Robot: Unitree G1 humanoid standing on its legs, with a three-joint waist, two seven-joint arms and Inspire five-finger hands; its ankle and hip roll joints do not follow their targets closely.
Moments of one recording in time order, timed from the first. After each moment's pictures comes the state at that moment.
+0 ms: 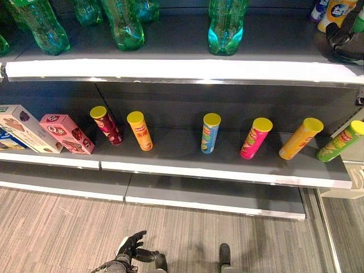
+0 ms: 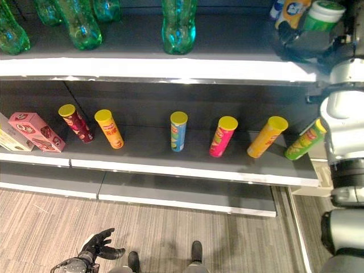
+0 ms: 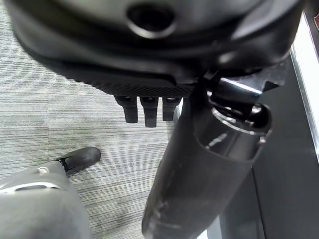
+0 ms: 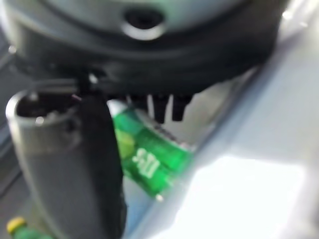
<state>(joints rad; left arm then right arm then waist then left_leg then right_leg) 0.05 0.25 -0.20 0.94 -0.13 -0.12 0.01 -0.86 -1.07 0.14 0.49 0.38 -0.14 -0.29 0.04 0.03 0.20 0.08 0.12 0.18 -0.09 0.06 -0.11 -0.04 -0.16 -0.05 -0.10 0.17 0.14</state>
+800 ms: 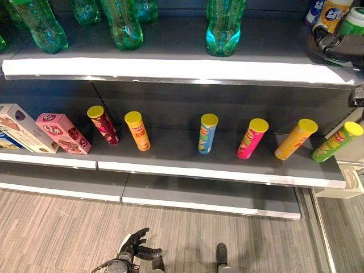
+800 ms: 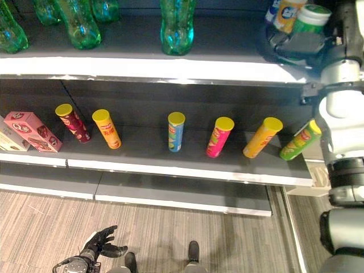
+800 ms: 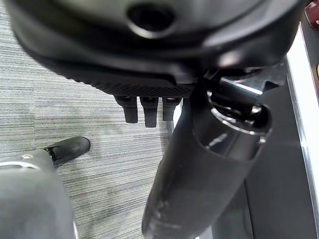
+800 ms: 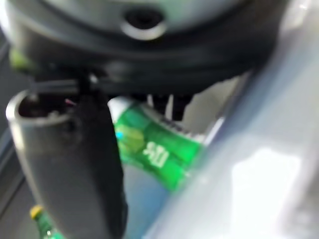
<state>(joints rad) 0.06 0.26 -0.23 0.90 -0.16 -0.12 0.01 -0.86 -1.08 0.19 0.49 0.44 -0.16 -0.18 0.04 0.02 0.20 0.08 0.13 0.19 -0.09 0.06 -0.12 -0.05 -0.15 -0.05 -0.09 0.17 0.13</state>
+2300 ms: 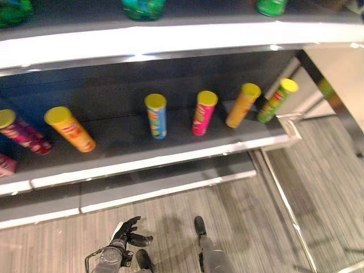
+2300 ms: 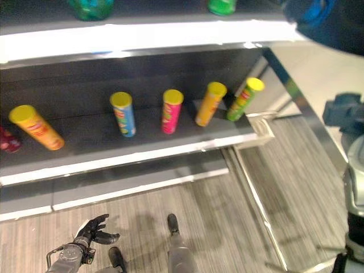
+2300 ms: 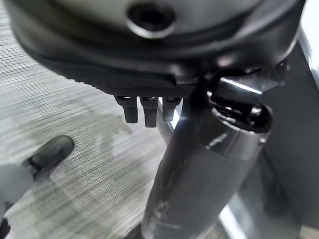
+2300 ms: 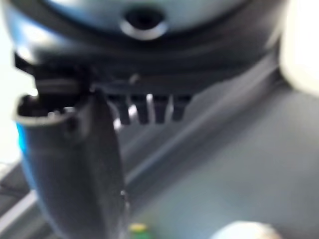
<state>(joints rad) -0.08 0.33 -0.17 0.99 -0.06 -0.12 0.03 -0.26 -1.04 -0.40 -0.32 0.34 -0.36 -0.28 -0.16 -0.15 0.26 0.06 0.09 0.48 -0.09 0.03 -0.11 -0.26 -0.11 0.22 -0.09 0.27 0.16</state>
